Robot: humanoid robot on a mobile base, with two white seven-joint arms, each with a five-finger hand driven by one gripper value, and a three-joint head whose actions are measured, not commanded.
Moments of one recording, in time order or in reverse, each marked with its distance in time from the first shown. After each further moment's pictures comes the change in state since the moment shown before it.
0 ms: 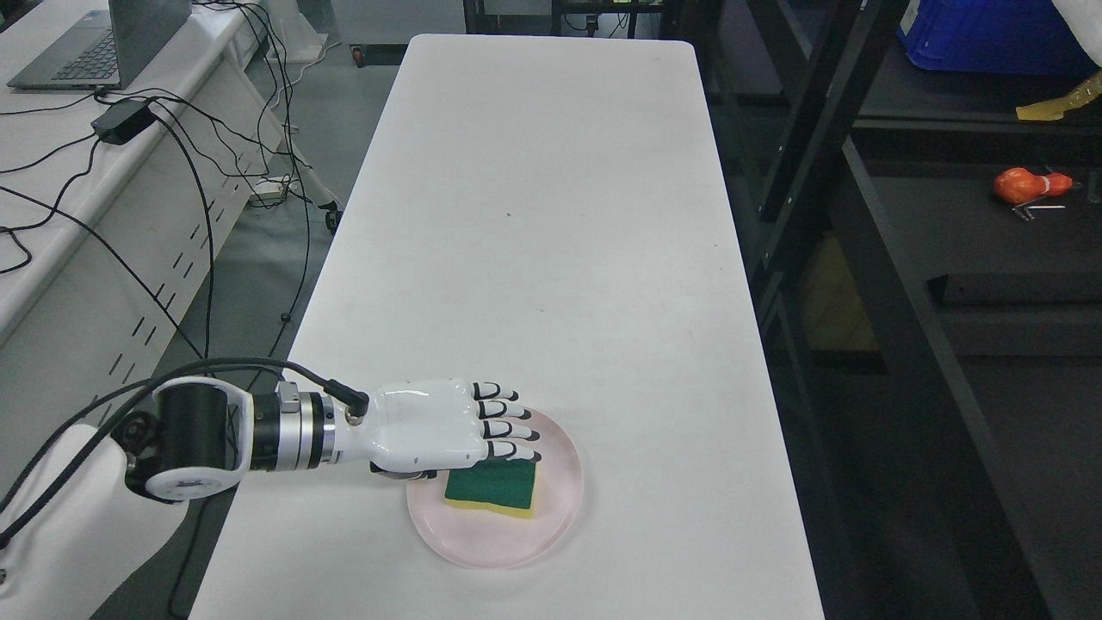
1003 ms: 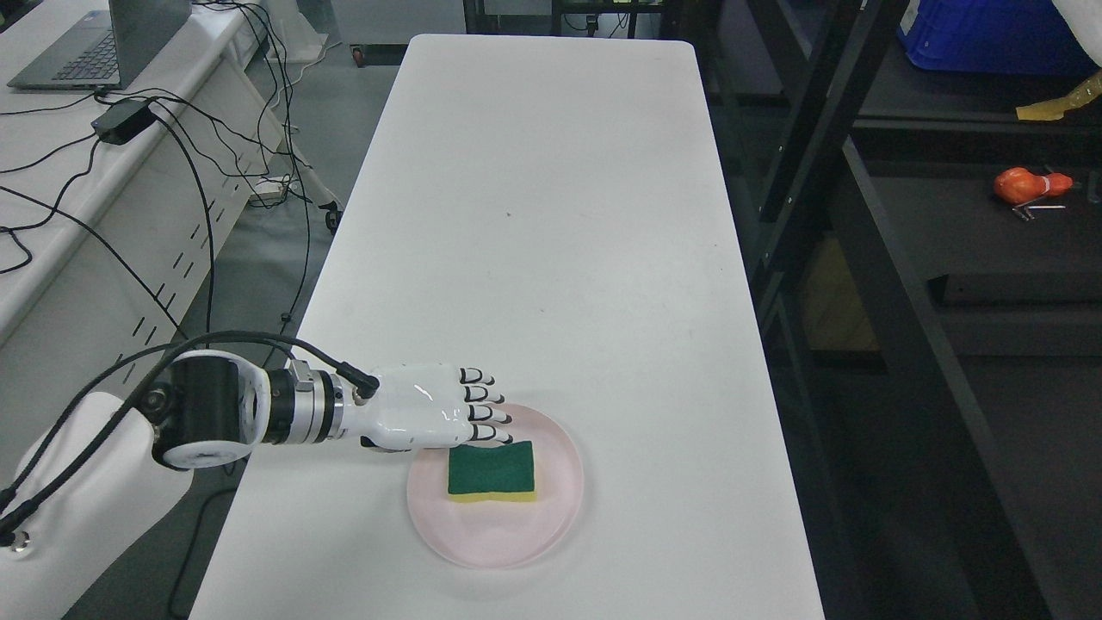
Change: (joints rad) left arm -0.112 -0.013 -0.085 0.090 -0.143 -0.004 0.001; right arm 0.000 0.000 0.000 0.000 0.000 0.000 0.000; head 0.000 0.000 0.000
